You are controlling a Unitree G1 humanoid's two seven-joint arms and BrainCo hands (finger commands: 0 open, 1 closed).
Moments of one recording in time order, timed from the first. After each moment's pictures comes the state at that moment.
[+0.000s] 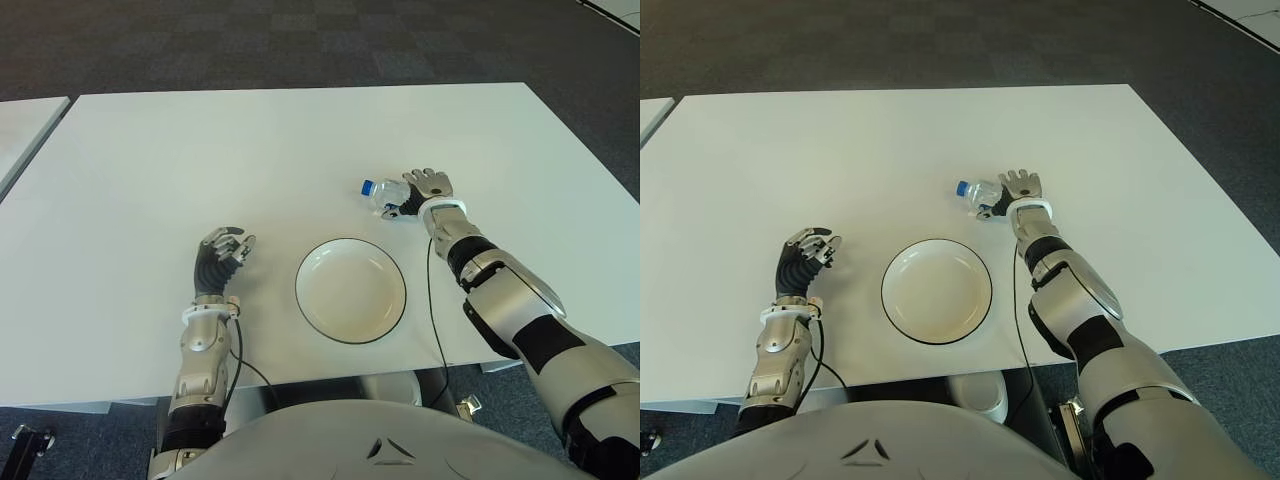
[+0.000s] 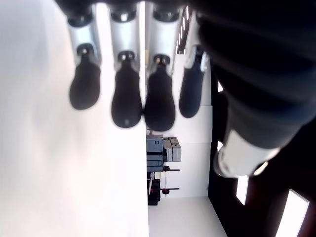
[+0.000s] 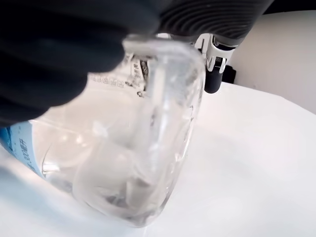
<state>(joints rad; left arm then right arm) 0.22 0.00 0.11 0.15 -0.01 -0.26 0.06 -0.85 -0.26 0.70 1.33 -0.86 0.13 -0.19</state>
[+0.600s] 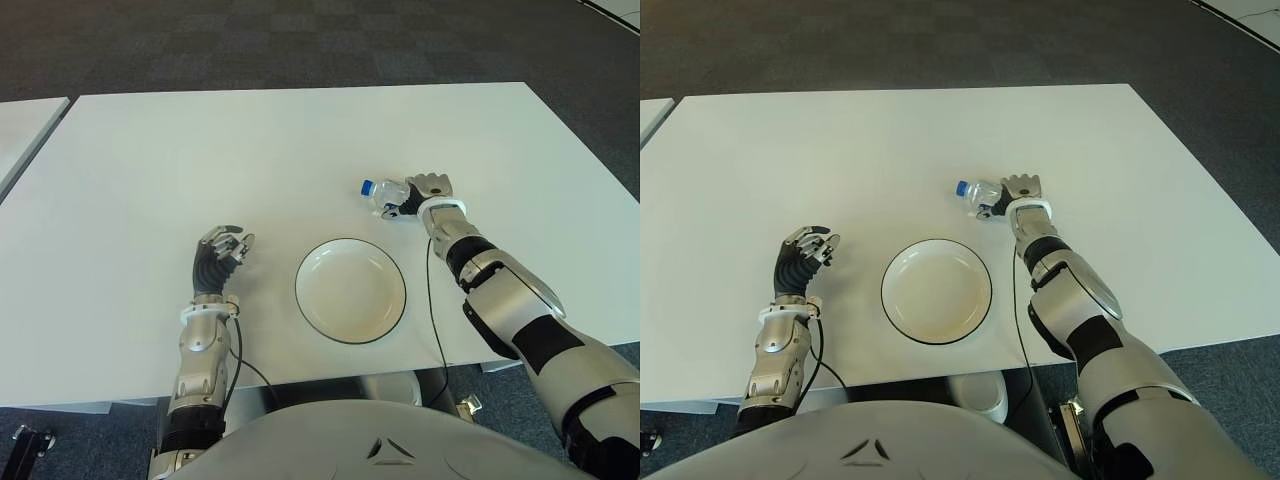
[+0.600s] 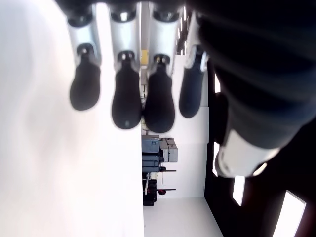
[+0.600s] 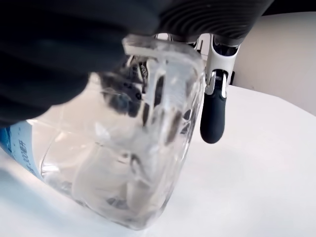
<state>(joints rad) 0.22 0.00 0.11 0.13 -0.02 -0.26 0.06 -0.85 -0.26 0.70 1.33 -0.86 0.15 -0.20</state>
